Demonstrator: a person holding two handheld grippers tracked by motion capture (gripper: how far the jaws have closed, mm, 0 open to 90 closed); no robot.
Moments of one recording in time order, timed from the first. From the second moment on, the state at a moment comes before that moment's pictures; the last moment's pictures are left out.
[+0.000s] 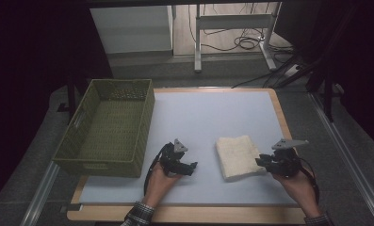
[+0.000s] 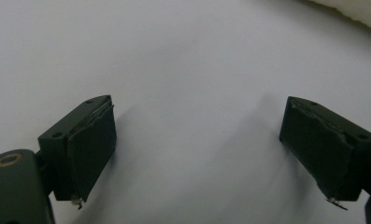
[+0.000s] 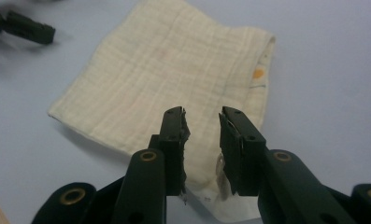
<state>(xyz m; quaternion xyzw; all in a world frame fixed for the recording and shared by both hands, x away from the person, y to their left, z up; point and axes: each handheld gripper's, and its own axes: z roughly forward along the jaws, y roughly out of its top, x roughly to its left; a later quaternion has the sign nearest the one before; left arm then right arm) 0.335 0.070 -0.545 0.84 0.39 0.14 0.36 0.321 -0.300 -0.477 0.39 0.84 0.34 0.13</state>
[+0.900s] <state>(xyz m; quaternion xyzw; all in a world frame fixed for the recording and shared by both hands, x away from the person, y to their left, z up) 0.335 0.070 -0.545 0.84 0.39 0.14 0.36 0.323 -0.299 -0.458 0.39 0.85 0.33 0.15</state>
